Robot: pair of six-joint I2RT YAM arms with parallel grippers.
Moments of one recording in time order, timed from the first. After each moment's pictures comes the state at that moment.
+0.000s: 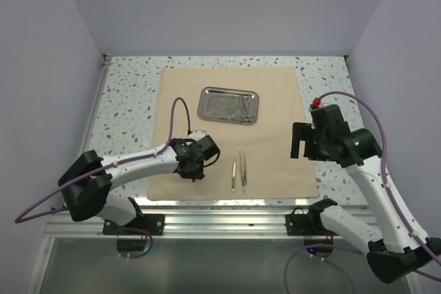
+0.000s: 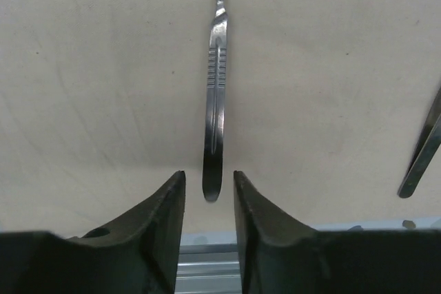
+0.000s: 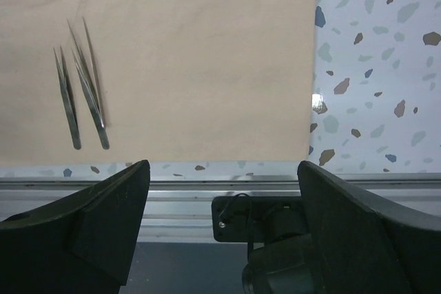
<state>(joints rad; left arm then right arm) -0.95 1.44 0.88 -0.78 -0.30 -0.87 0.37 0.94 1.15 -1.25 0.16 0.41</state>
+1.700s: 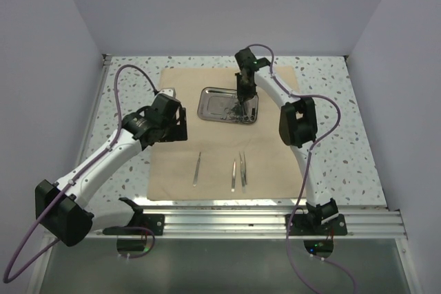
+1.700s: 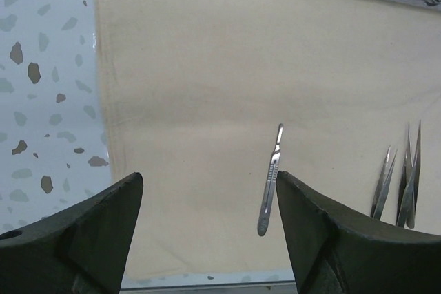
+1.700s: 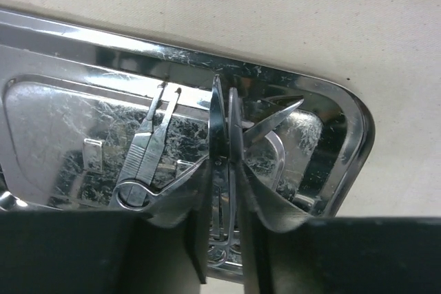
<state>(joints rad) -0.56 1.23 1.09 -0.84 -0.29 -0.54 0.41 2.52 2.33 -0.97 0.05 0.38</state>
